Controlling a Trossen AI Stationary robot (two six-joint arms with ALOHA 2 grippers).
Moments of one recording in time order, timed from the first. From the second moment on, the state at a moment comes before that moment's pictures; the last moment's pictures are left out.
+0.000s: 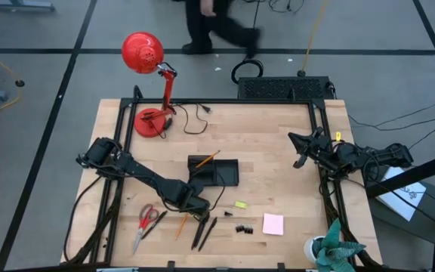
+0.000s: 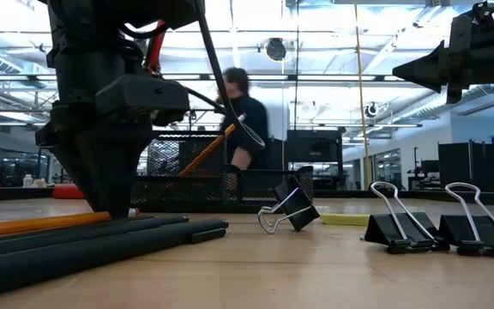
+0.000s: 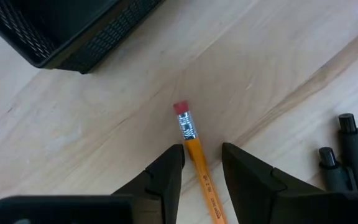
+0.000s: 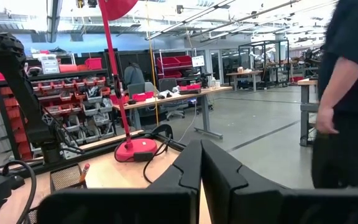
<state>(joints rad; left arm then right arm) -0.37 1.97 1.16 -0.69 -0.14 -1.23 0.17 0.05 0.01 0.25 0.76 -0.02</state>
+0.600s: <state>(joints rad) -0.38 1.97 1.16 -0.66 -0.15 -1.16 0.17 0.05 0.01 0.25 0.75 -0.02</state>
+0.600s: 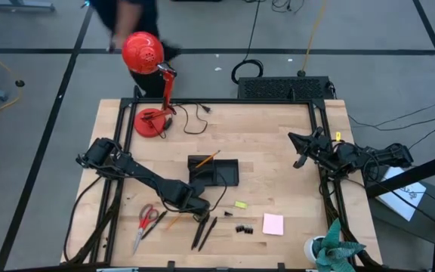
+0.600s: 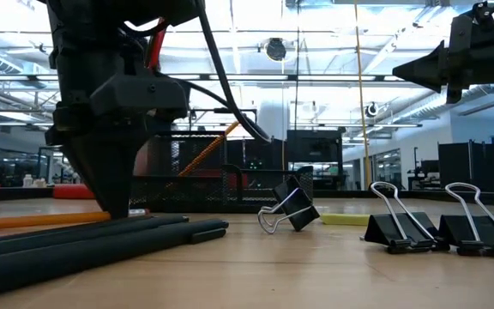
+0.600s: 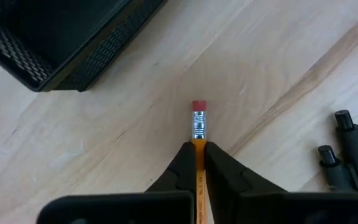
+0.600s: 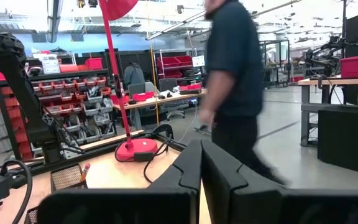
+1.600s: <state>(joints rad) -0.34 1.99 1.29 -0.61 -0.22 -0.83 0.17 0.05 0.01 0.25 0.75 -0.02</state>
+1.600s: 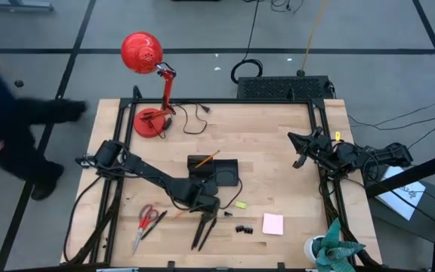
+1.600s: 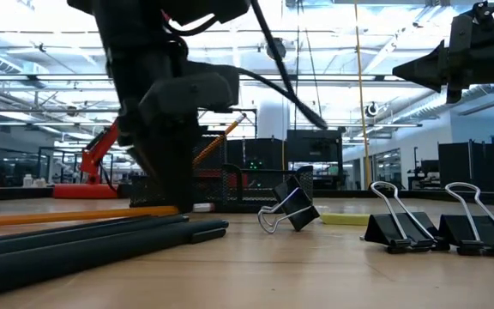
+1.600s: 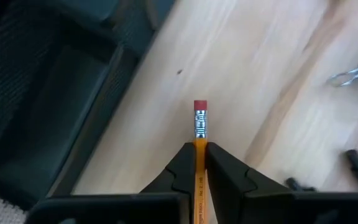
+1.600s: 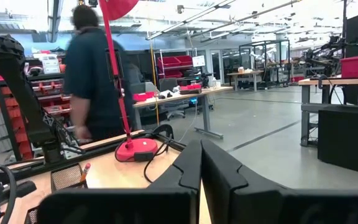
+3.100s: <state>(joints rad) -0.01 1.87 1.99 -0.76 0.29 0.27 0.17 0.06 0.02 0.23 0.75 -0.01</state>
